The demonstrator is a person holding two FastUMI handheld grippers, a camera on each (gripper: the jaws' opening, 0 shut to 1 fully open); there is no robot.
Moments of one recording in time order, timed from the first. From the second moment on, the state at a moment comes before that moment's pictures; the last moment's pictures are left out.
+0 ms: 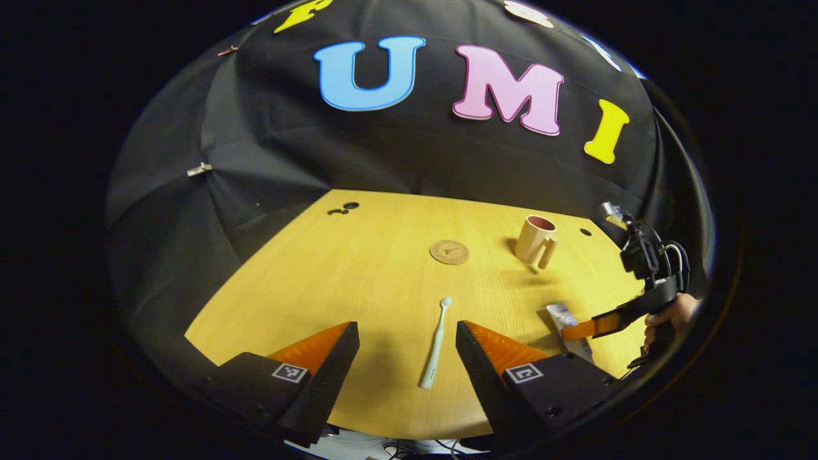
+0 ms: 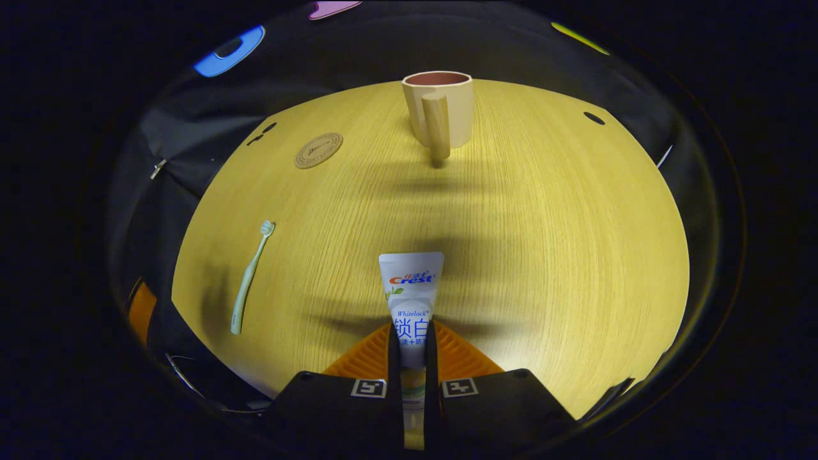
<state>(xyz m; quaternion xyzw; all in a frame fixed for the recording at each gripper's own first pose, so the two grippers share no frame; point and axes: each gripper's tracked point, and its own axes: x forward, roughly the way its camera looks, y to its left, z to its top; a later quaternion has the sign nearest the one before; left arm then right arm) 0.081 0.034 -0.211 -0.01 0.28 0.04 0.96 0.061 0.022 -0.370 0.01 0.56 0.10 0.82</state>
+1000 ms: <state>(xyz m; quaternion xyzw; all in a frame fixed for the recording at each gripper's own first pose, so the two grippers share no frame) 0.151 0.011 -0.343 0.07 0.52 -0.02 0.85 0.046 -0.072 -0.314 0.09 0.49 0.05 0.87</state>
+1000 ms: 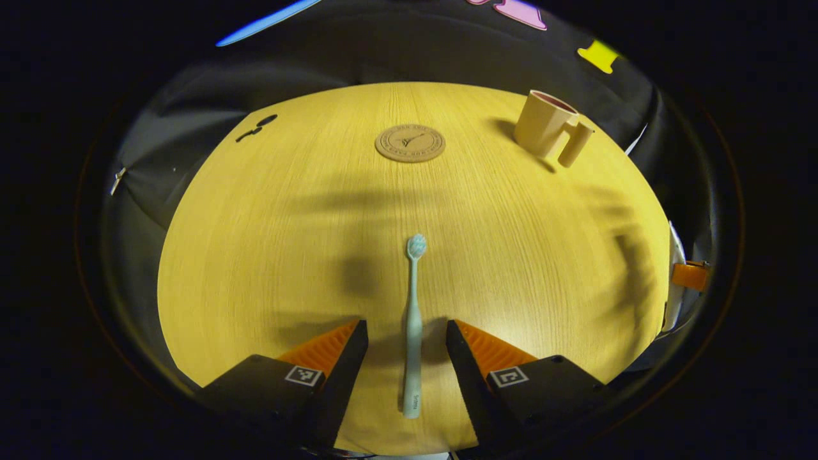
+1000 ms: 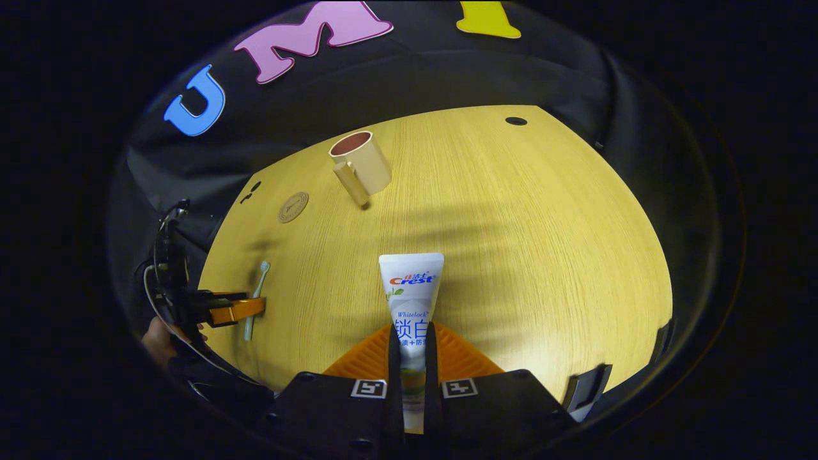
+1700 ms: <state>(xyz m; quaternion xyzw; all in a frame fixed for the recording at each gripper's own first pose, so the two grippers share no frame) 0.152 0.000 -0.345 0.07 0.59 -0.01 0.80 0.078 -0.064 -0.282 0.11 0.46 0.09 0.88</state>
